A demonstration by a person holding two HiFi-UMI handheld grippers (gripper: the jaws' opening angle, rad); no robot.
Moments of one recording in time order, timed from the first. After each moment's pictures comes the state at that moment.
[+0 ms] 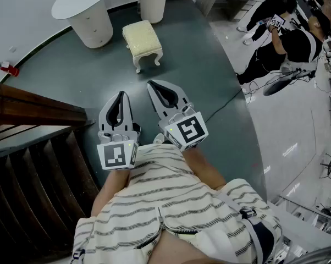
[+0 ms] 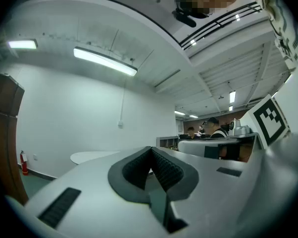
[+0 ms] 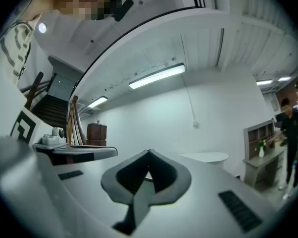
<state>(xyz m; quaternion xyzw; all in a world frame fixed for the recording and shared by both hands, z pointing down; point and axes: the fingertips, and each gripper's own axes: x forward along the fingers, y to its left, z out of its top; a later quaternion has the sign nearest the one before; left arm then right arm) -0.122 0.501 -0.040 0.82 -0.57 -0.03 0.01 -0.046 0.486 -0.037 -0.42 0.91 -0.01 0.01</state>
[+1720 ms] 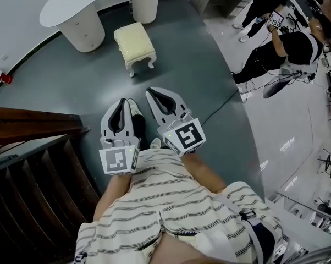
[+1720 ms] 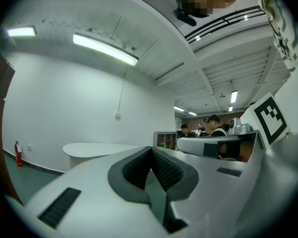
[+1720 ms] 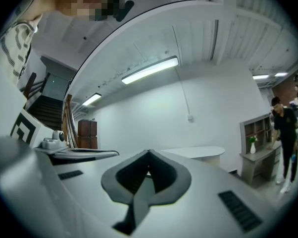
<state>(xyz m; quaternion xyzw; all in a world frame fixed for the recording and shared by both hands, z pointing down) -0.094 0.429 0.004 0.83 -0.55 -0.02 0.05 -0.023 0.419 0.001 -0.44 0.90 -0.04 0.00</state>
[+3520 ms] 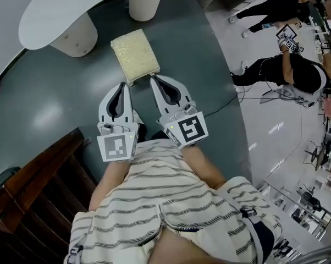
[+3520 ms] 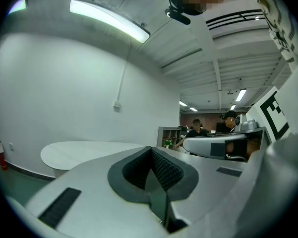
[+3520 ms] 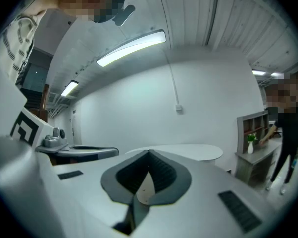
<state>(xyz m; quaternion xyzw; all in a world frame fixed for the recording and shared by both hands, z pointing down) -0.131 0.057 0.024 0.84 -0.53 0.03 0.10 -0.051 0.057 0.014 -0.49 0.87 -0.08 -0.05</state>
